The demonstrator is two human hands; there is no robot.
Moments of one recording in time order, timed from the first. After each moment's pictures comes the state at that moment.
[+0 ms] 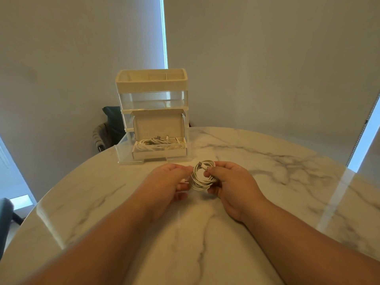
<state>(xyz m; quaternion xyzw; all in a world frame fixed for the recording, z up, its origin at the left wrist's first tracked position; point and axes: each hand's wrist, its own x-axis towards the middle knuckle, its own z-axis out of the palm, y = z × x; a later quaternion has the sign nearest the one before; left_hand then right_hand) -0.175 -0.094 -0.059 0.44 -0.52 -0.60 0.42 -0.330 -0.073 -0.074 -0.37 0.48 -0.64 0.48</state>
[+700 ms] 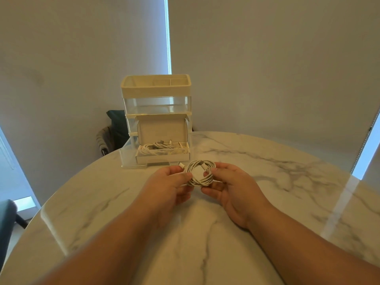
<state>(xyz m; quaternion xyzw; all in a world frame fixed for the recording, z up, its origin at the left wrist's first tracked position) -0.174 -0.093 -0.058 0.44 -0.46 -0.61 0.47 -0.332 -0.067 -0.064 -0.36 0.38 -0.63 0.58</state>
